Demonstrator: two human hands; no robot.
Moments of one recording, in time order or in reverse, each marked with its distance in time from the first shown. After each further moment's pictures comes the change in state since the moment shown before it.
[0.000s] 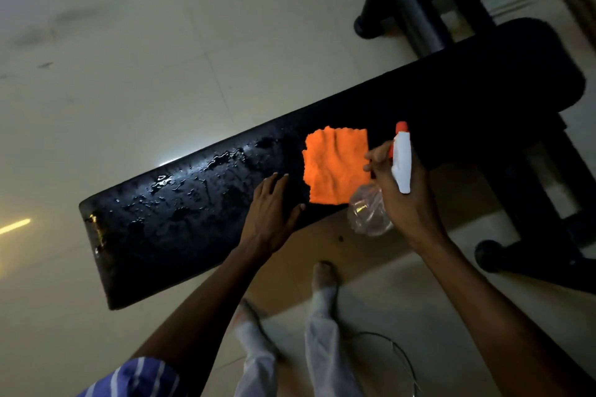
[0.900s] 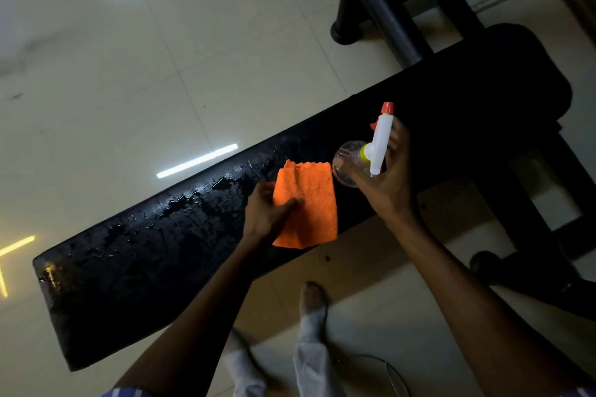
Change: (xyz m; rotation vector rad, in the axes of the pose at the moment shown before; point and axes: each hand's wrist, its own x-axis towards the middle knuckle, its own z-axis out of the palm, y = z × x) left_hand 0.100 0.080 0.009 -0.699 0.062 -0.450; right_hand 0.106 0.047 -0.042 -0.064 0.133 0.005
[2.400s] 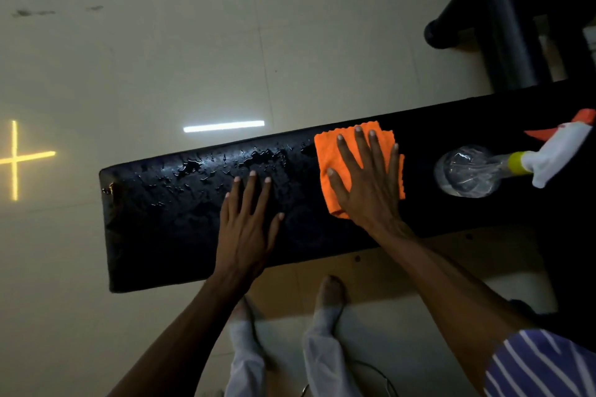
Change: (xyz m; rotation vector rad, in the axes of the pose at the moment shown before) left_hand -0.032 -0.148 -0.135 0.879 0.297 0.354; right_hand -0.041 0.037 0.177 -1.014 -0.387 -0.498
